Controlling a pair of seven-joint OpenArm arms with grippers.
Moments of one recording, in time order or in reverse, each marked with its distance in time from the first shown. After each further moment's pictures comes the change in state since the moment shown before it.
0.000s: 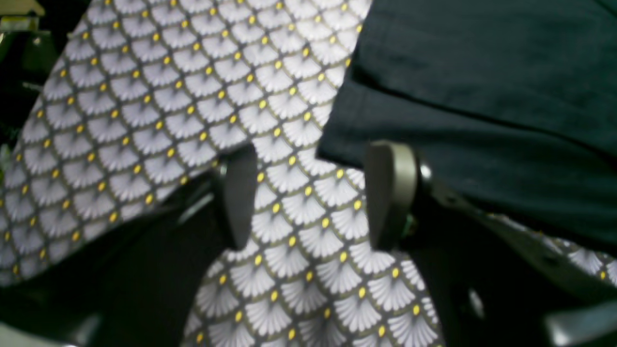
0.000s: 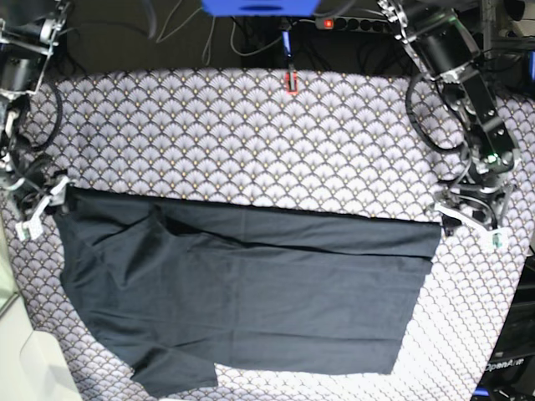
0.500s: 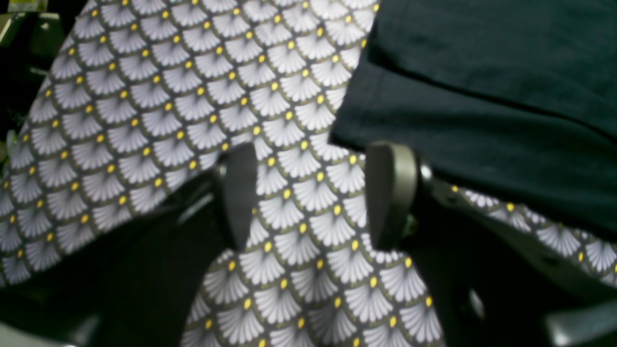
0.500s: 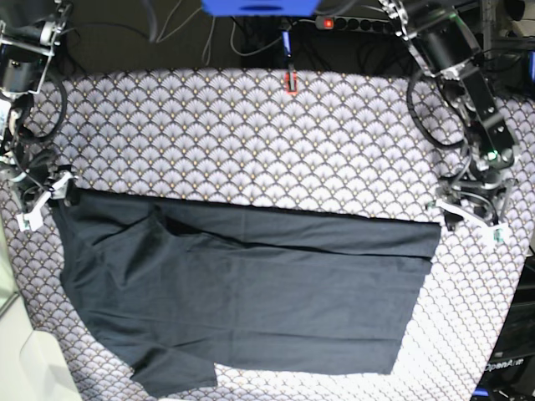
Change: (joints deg) left arm -0.6 -0.2 0.0 -1.7 0.5 0.4 0.2; right arm 1.0 0.2 -0.2 -7.5 0.7 0.0 5.1
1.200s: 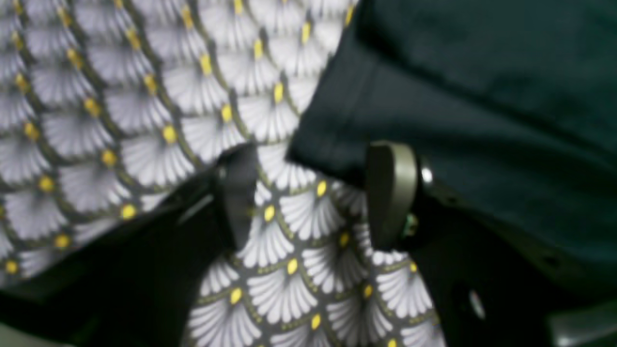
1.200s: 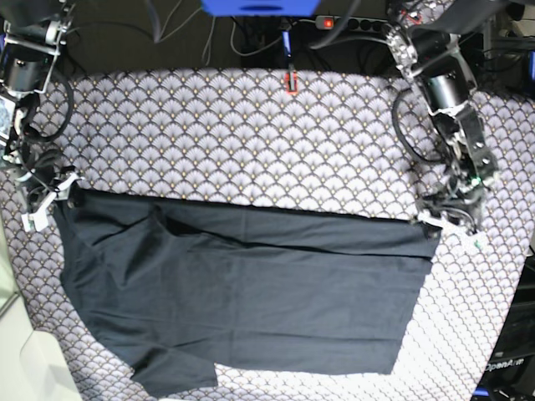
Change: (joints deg) left arm -9.3 -1.4 0.1 -25.6 0.2 0.4 -10.8; right arm -0.1 -1.6 0.0 0.1 0.3 -0.2 0.4
